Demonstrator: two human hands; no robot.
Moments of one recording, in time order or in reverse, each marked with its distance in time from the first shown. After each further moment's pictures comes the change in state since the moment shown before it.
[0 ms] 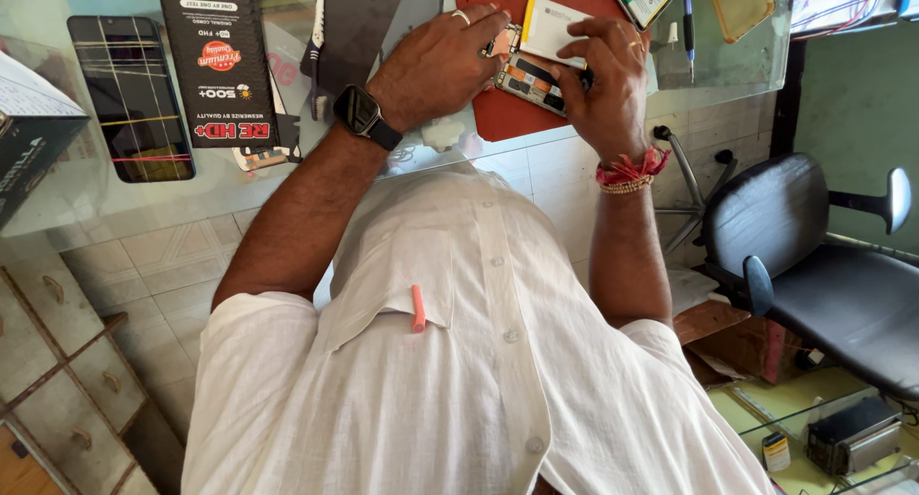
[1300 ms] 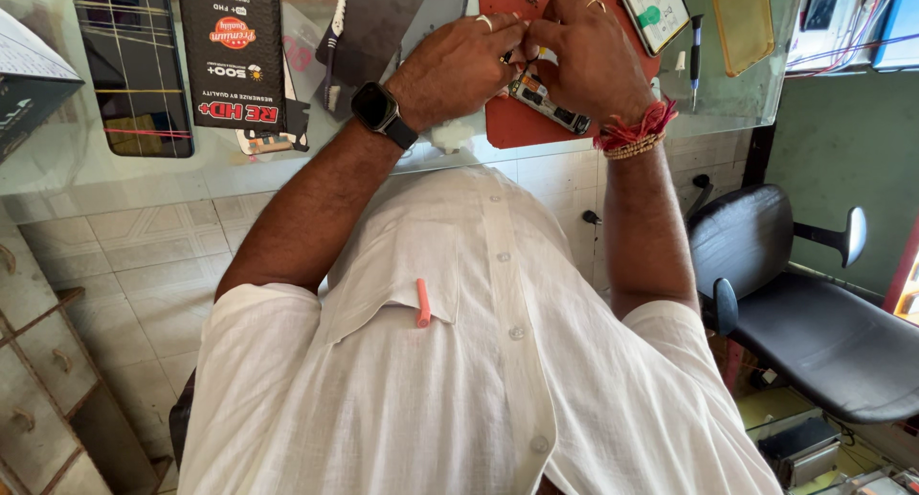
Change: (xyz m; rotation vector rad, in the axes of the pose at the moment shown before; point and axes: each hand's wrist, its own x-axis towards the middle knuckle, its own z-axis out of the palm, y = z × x) left_hand -0.002 -0.003 0.009 0.040 0.041 -0.003; right_hand 0.075 -0.010 0.012 -0.062 -0.402 -0.254
